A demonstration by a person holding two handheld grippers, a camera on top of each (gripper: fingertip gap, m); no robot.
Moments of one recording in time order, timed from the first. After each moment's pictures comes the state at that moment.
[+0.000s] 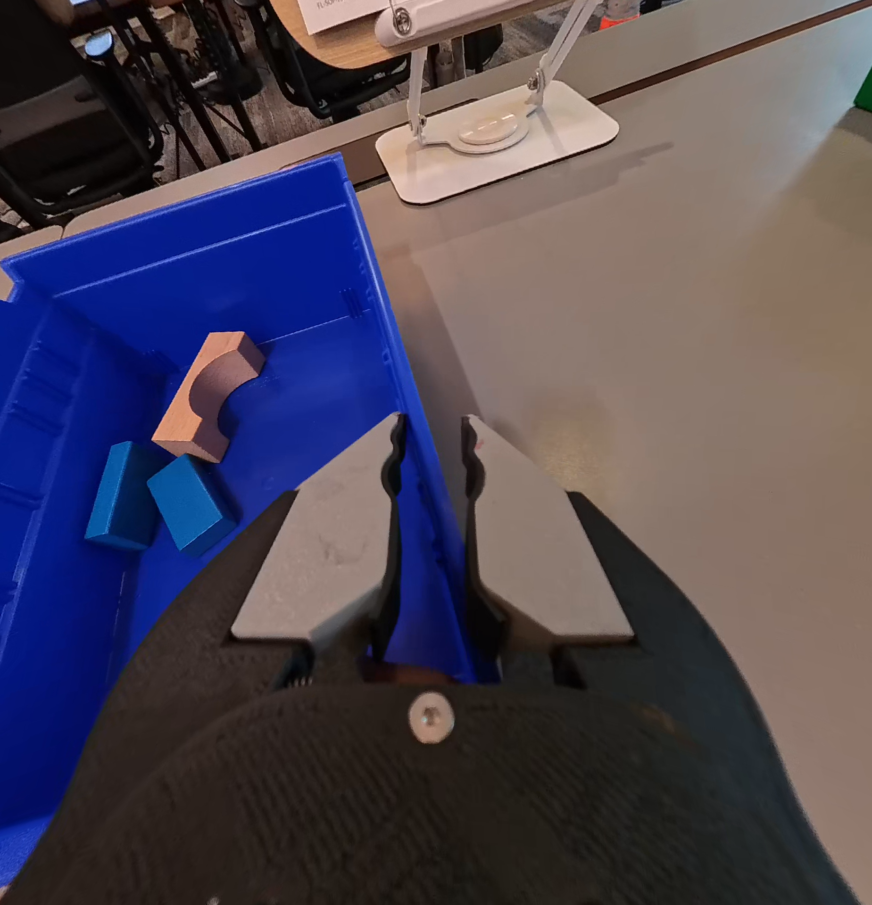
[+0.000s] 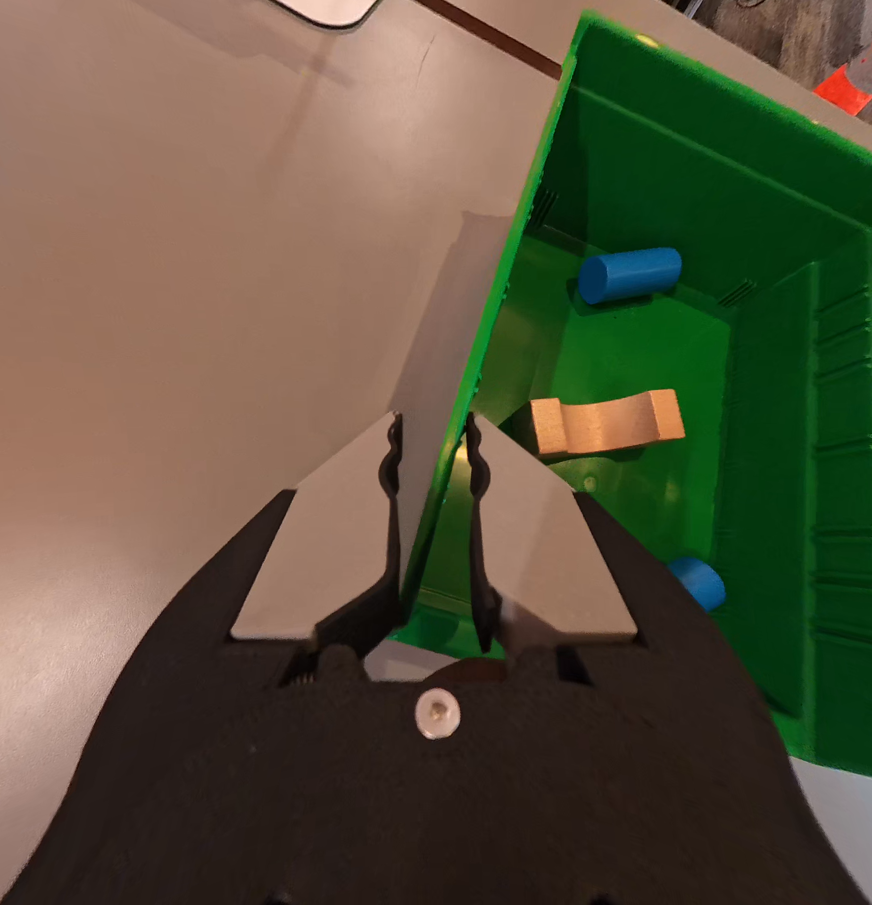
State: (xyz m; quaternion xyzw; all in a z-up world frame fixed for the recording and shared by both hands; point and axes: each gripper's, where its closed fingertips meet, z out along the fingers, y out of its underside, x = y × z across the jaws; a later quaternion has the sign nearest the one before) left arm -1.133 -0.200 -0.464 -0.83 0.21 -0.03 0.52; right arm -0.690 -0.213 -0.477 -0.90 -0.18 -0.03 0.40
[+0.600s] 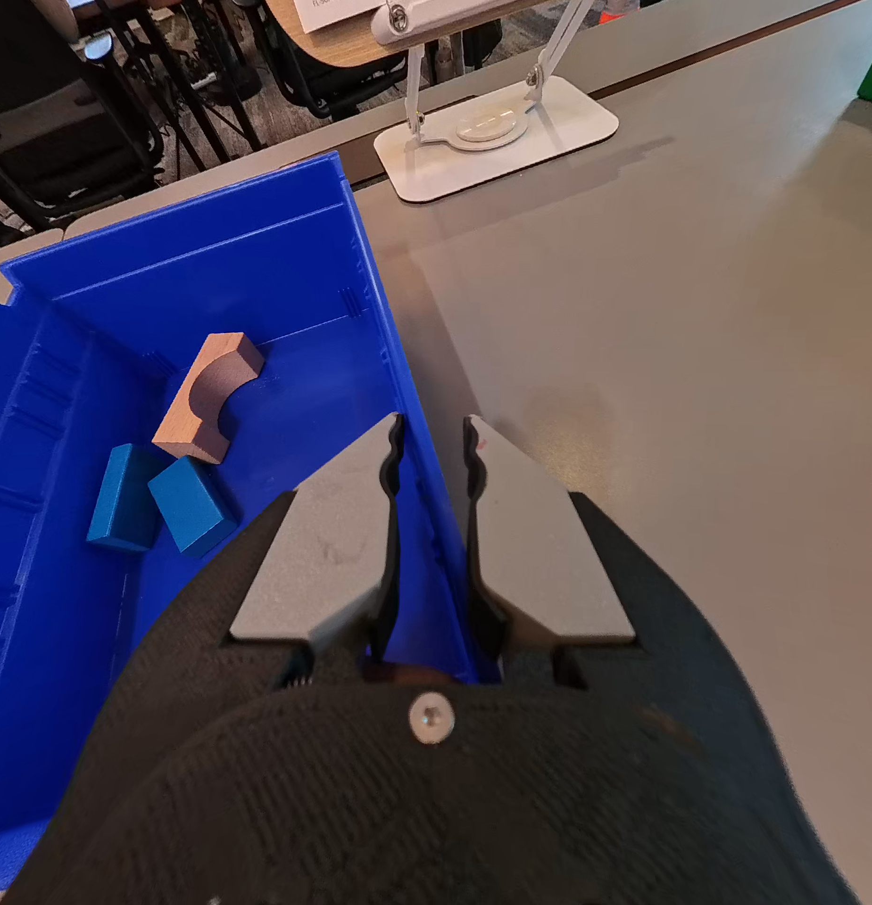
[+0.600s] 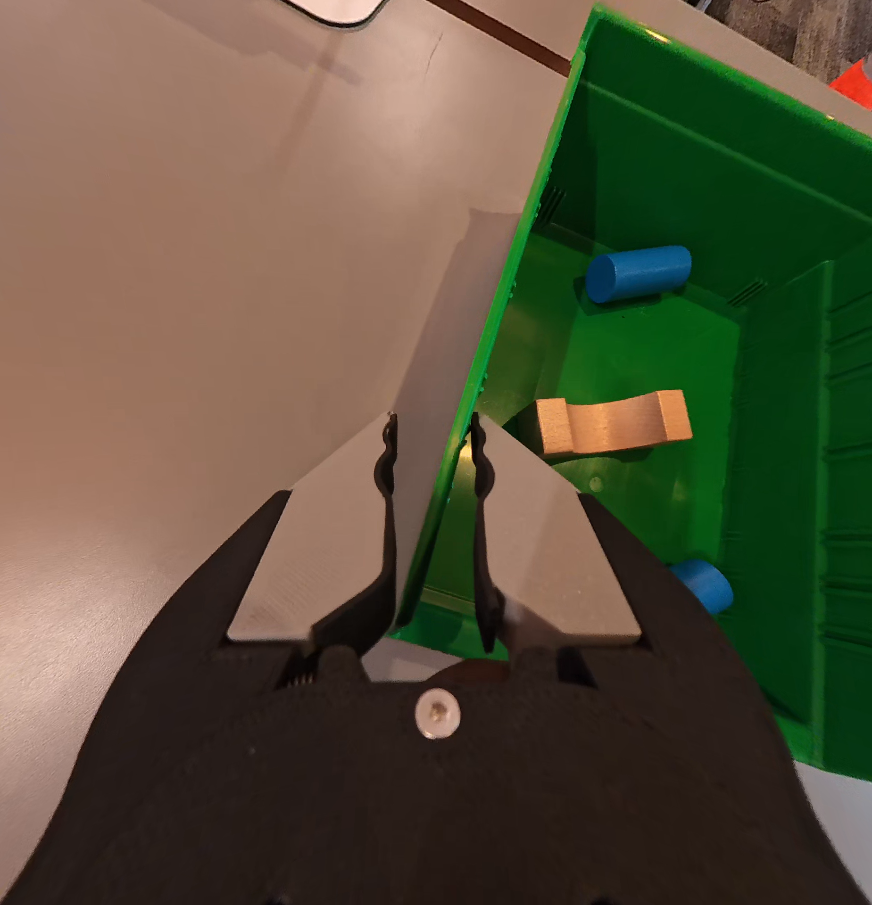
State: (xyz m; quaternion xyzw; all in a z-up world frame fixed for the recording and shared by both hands) left arm -1.132 -0.200 -0.465 -0.83 0.21 -0.03 0.52; right arm -0.692 -0.214 -0.477 -0.90 -0.19 -0.02 0.40
